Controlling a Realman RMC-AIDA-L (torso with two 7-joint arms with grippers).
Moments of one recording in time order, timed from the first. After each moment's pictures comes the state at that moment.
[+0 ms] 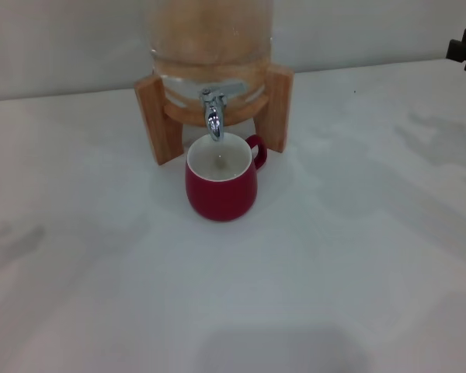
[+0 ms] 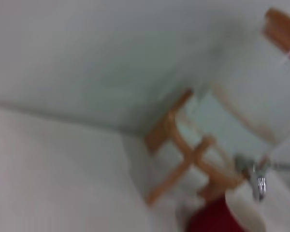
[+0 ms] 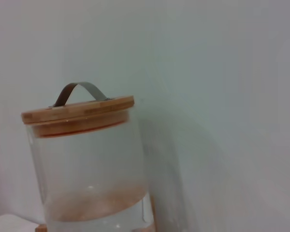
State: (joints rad) left arm -0.36 -1.99 0.57 1.06 -1.12 -1.67 0.95; right arm 0.43 1.96 -0.36 -0.87 1.32 1.56 -1.65
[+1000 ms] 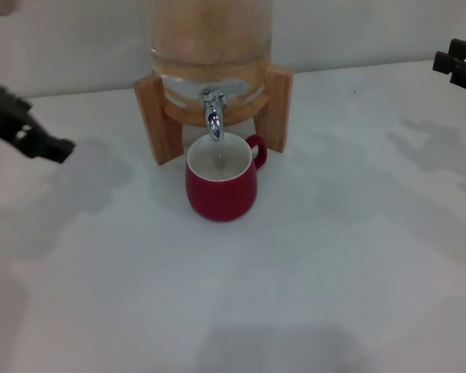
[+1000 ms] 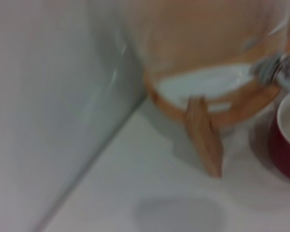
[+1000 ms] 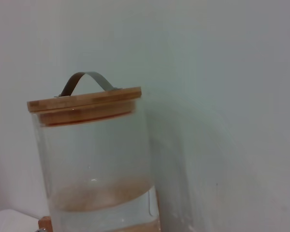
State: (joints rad) left arm -0.67 -2.08 1.35 1.65 -0.35 -1.59 0.65; right arm 0.43 2.00 -0.36 -0.85 1.32 1.55 -1.71
